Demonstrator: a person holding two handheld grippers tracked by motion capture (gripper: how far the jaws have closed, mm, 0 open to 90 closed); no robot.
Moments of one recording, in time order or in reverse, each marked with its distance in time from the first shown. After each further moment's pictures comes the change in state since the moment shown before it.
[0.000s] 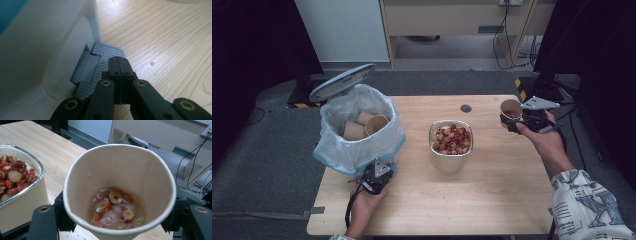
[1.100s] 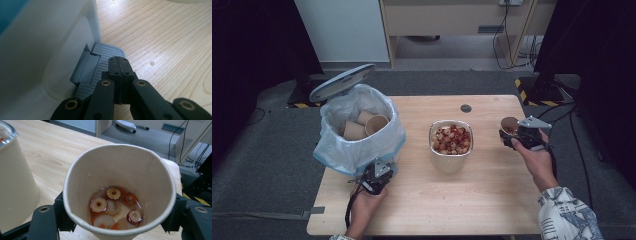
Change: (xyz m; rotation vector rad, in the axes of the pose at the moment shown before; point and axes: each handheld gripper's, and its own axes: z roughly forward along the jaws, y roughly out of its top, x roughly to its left) left arm 0.000 0.000 0.000 0.000 0.000 -0.001; right arm 0.020 -0.061 0.016 0.060 -0.109 0.143
